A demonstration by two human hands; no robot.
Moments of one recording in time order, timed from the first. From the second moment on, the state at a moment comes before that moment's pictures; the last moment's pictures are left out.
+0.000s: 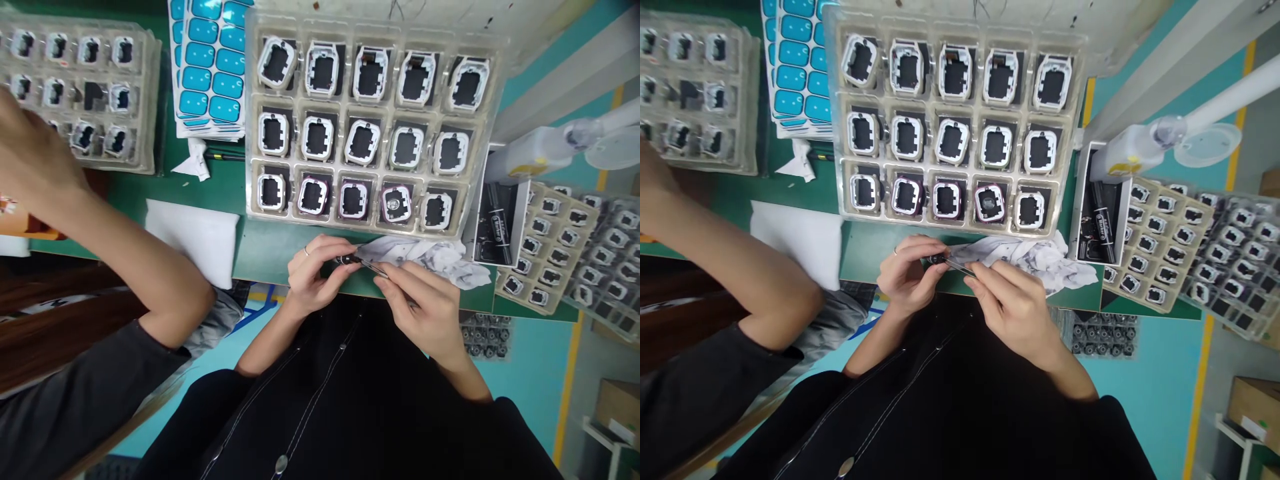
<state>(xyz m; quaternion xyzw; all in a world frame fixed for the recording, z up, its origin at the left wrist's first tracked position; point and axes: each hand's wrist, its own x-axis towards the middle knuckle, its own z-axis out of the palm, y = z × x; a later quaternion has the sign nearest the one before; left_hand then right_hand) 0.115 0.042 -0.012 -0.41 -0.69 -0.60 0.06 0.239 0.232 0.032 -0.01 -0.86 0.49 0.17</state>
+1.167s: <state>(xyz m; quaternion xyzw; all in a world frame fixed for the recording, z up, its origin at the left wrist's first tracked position) 0.116 0.040 -0.010 -0.41 -0.69 -0.59 0.03 0.255 0.294 -0.002 -0.29 -0.85 0.32 0.31</state>
